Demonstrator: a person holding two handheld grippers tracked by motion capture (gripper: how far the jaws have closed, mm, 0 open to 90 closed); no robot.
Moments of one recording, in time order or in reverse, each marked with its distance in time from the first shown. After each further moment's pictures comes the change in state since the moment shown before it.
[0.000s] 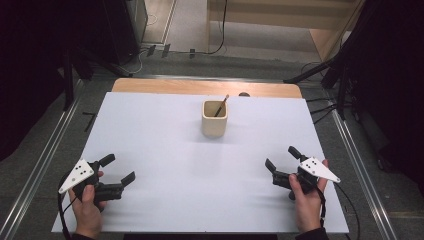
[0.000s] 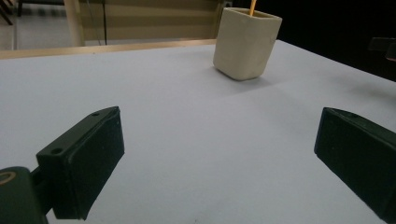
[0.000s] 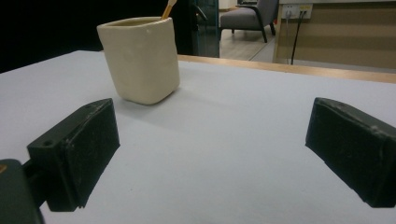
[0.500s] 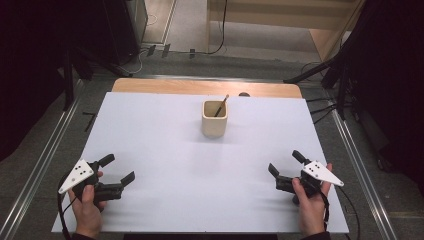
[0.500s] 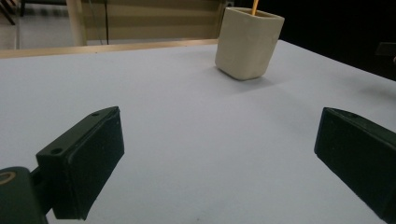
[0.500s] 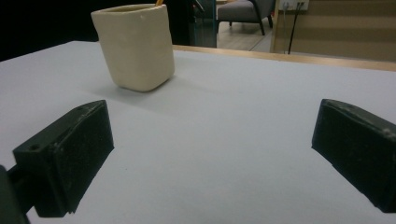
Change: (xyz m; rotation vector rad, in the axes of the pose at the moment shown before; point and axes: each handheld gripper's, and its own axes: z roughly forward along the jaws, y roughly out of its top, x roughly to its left) left arm 0.000 -0.001 0.000 -0.002 0.004 0.000; right arm -0.004 -0.006 -0.009 0.030 -0.013 -0.003
